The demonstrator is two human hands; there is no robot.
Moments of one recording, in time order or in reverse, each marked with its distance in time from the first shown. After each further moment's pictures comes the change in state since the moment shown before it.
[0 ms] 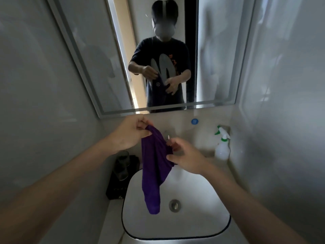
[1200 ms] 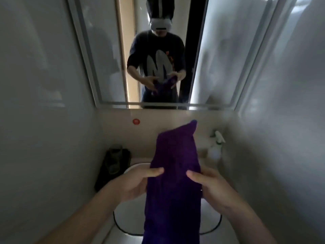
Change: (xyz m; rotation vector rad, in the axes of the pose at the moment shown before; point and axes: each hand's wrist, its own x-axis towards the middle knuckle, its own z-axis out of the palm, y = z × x) left_hand -0.066 -0.093 0.061 -0.877 -0.546 -0.432; right_hand -0.080 -0.019 0.013 0.492 -0.020 0.406
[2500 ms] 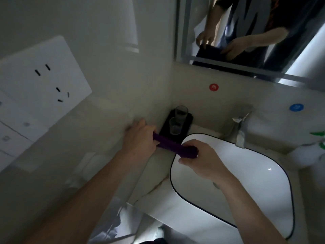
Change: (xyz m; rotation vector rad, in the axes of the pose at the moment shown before) left_hand -0.093 -0.037 -0.135 1.270 1.083 -0.190; right_hand 0.136 0.047 0.156 -0.736 -0.195 -0.096
